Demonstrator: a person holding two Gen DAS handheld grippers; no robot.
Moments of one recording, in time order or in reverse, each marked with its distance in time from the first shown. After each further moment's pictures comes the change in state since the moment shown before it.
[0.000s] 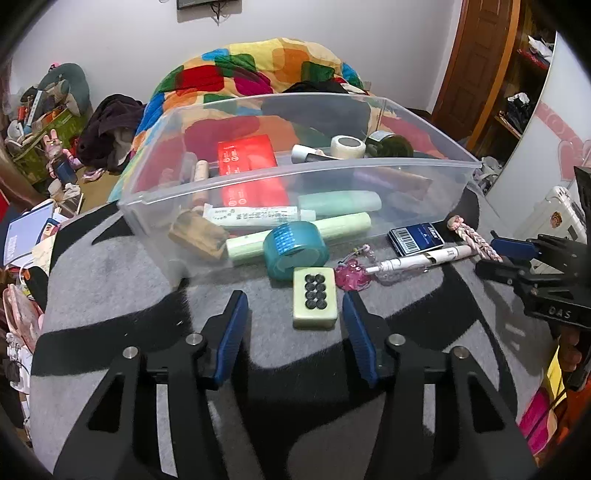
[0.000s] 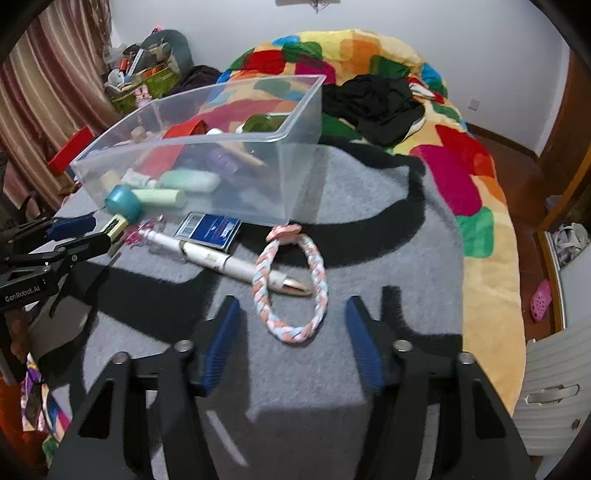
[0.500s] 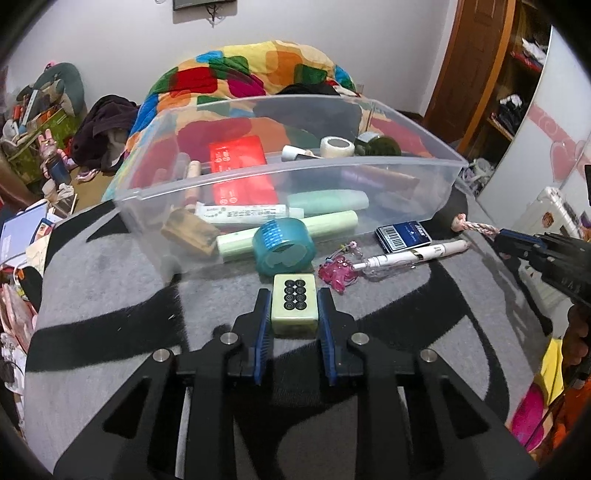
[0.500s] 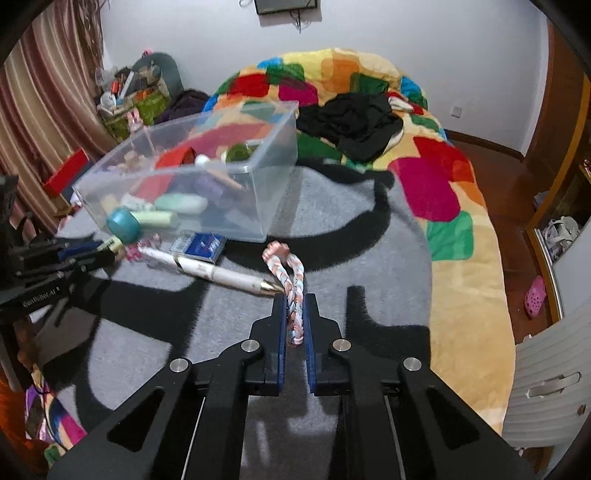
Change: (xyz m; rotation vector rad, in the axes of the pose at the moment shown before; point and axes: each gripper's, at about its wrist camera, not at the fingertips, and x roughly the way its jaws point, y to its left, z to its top) left arm -0.010 0.001 -0.007 -0.010 -0.024 -0.031; right arm -0.035 -0.012 -0.002 0.062 -0.101 0.011
